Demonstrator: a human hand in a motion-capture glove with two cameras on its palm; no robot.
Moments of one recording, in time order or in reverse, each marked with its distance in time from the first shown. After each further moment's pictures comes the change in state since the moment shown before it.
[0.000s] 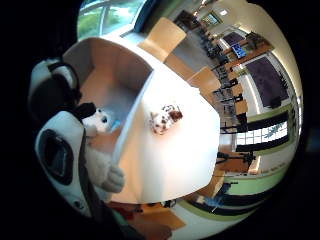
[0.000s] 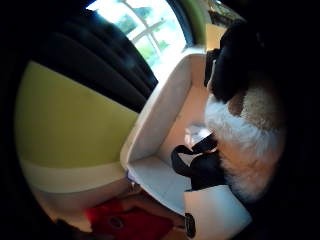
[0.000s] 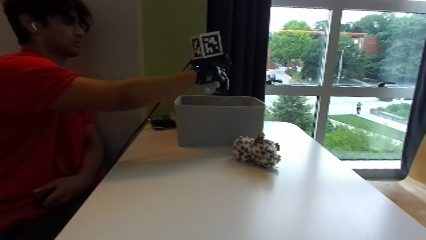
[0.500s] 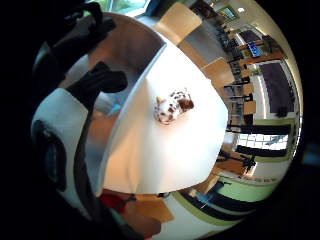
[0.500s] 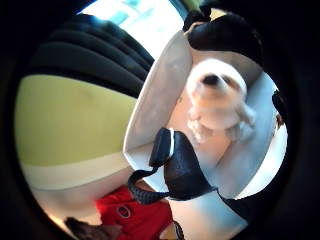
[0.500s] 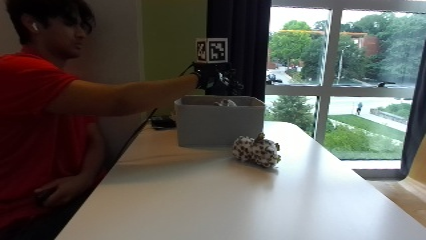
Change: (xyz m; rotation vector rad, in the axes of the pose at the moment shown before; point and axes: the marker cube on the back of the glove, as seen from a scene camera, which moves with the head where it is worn) arm 0.029 0.014 0.018 -0.131 -0.091 -0.010
